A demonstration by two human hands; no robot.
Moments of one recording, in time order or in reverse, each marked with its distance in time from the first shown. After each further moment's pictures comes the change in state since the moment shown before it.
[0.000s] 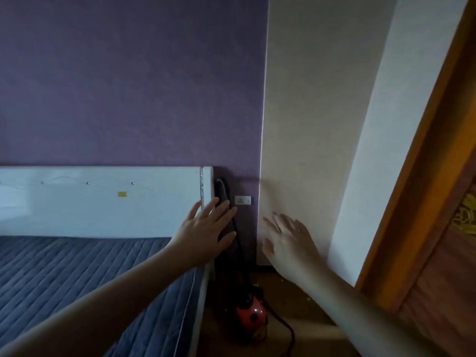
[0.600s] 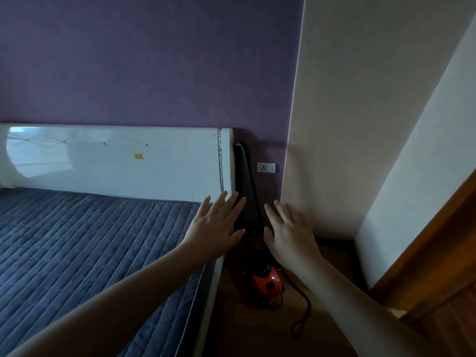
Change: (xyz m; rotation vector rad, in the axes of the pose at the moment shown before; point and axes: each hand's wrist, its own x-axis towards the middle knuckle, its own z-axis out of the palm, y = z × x) left_hand 0.067 -0.015 0.118 0.042 -0.062 -0.104; right_hand 0.092 0.041 0.115 0.077 -0.094 -0.038
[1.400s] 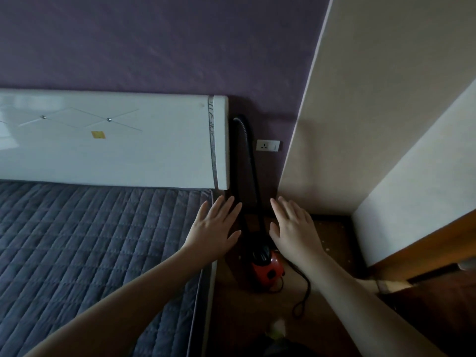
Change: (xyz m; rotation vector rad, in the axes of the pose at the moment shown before) left_hand 0.124 -0.112 0.171 -0.167 -0.173 0.065; right_hand 0.169 0.014 0.134 0.003 -0.171 0.156
